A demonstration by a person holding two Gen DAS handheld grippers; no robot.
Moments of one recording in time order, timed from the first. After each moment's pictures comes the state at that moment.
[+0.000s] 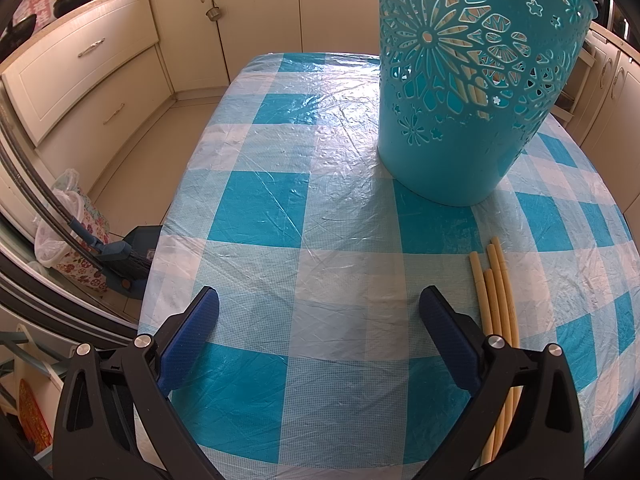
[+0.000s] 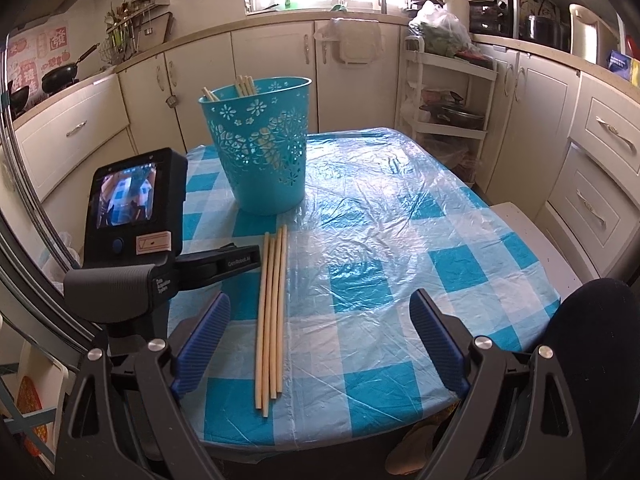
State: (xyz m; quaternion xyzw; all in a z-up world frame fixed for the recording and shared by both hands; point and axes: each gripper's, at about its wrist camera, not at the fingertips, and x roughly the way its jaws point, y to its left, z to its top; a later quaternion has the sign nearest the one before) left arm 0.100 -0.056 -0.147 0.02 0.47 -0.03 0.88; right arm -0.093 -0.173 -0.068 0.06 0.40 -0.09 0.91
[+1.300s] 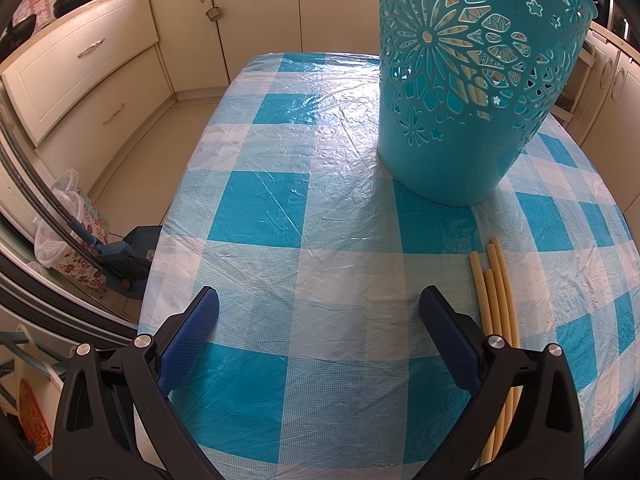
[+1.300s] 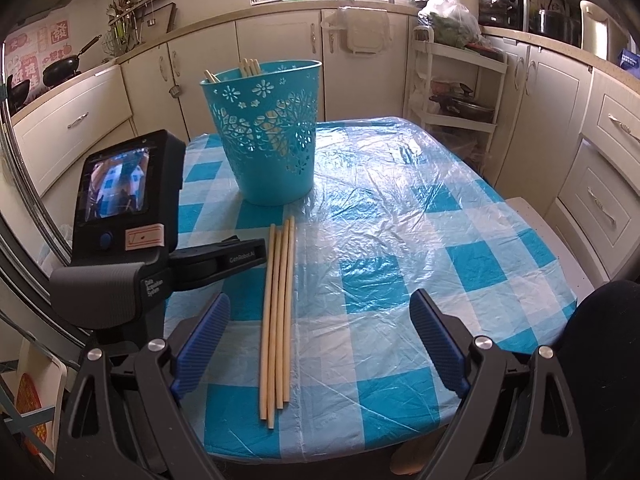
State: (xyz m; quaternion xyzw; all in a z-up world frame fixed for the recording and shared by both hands) left arm 0.101 -0.056 -0.148 0.02 0.47 -0.03 0.88; right arm -0.083 -0.171 -0.076 0.06 0.41 -0.08 0.91
